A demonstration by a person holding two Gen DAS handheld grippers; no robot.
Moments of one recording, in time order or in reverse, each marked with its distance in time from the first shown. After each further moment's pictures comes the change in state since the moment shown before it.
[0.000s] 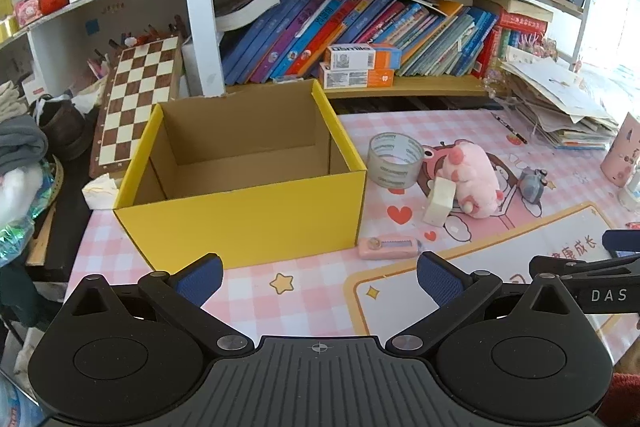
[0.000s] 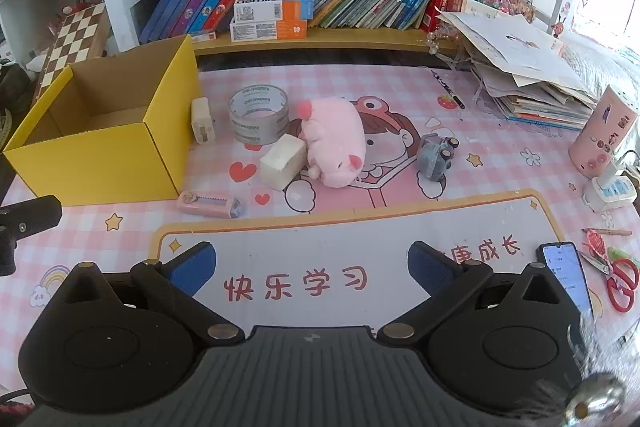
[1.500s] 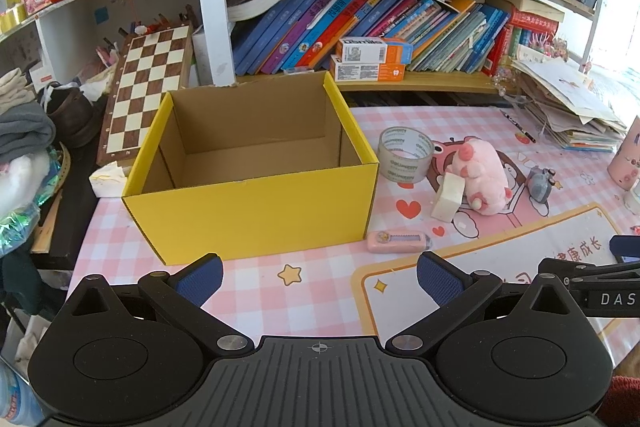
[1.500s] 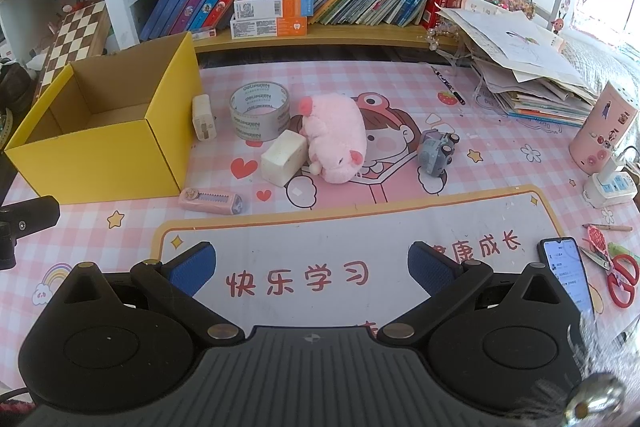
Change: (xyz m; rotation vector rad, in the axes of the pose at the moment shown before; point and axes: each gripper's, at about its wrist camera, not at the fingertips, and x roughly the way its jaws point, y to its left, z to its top) left arm 0.001 0.005 -0.002 -0.037 0.030 0.004; right arm -0.003 0.001 -0.002 0.006 0.005 0.005
